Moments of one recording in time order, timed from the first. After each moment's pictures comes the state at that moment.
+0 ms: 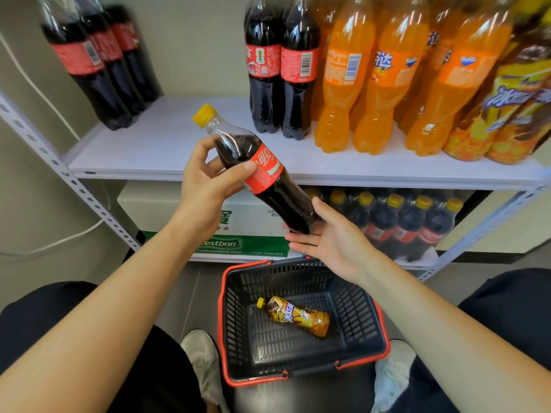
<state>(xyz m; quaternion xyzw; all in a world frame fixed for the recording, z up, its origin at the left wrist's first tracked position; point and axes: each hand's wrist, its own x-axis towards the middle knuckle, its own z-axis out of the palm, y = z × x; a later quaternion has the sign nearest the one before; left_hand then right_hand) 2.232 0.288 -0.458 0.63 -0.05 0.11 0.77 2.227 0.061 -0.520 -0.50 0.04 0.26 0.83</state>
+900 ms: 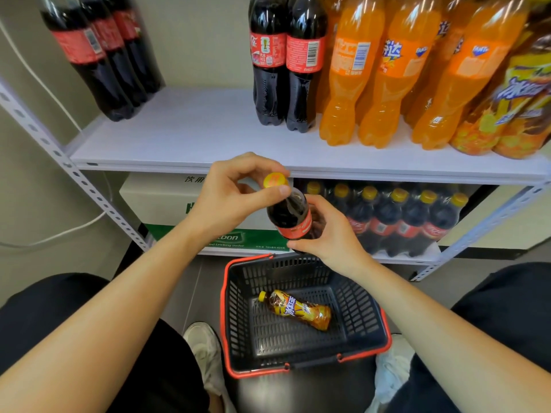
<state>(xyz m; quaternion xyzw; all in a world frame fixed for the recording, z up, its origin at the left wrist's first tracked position) 2.213 0.278 -0.455 0.76 -0.21 0.08 0.61 2.226 0.064 -0.546 -0.81 -0.18 0.02 0.55</state>
